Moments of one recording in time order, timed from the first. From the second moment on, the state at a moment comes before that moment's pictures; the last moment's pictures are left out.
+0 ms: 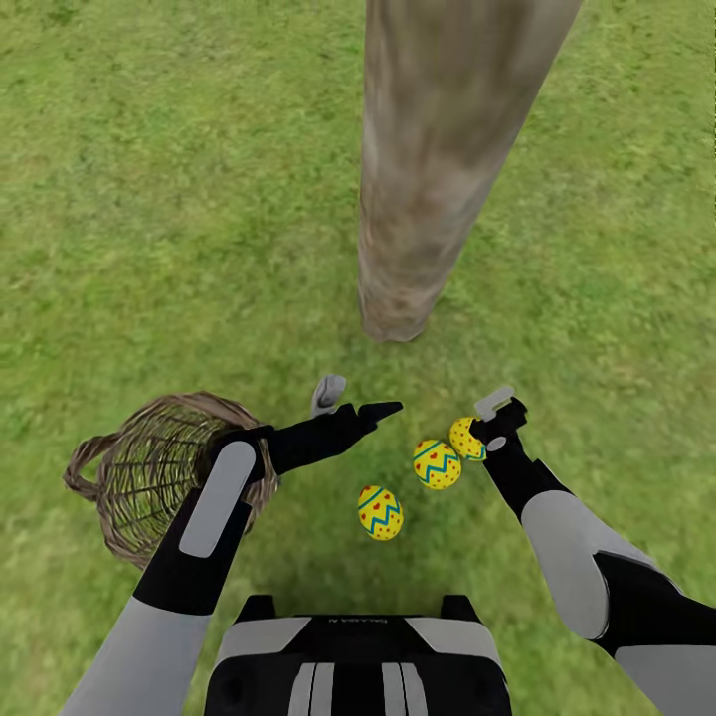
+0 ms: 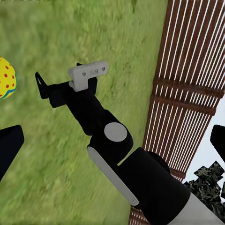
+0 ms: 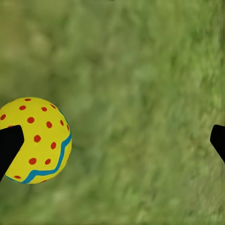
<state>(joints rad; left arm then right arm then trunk) -0.68 -0.11 -0.22 -1.48 1.14 0.93 0.00 -1.06 0.01 -0.27 -0.37 0.94 0.09 -0.19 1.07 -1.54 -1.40</state>
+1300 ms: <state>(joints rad) -0.67 -0.10 -0.23 -1.47 1.13 0.93 0.00 -1.06 0.01 -0.27 -0.37 0.93 0.10 -0.19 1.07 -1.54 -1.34</state>
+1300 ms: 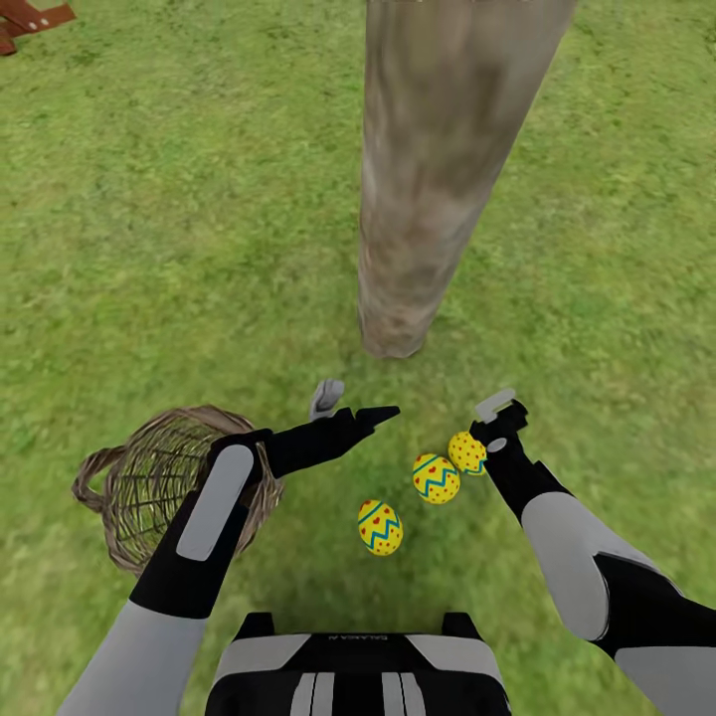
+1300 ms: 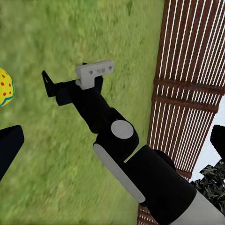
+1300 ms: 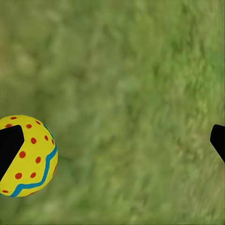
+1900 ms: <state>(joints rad) -0.65 -0.09 -0.23 -1.47 1.13 0.93 0.01 -1.03 0.01 -0.27 -0.37 0.89 0.10 -0.19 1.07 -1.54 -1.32</state>
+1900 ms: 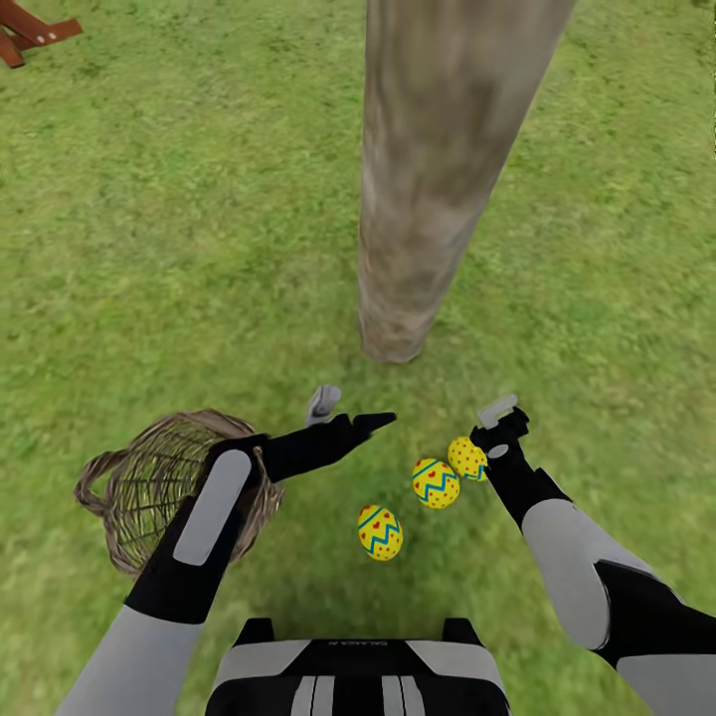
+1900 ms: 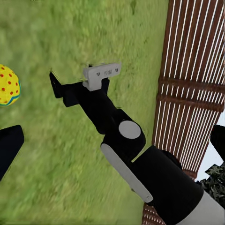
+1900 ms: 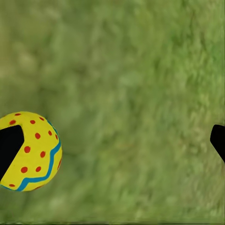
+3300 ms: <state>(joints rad) -0.51 0.02 -0.27 -1.48 1.13 0.94 -0.01 -0.98 0.01 -0.27 -0.42 0.75 0.23 -0.19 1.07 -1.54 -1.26</state>
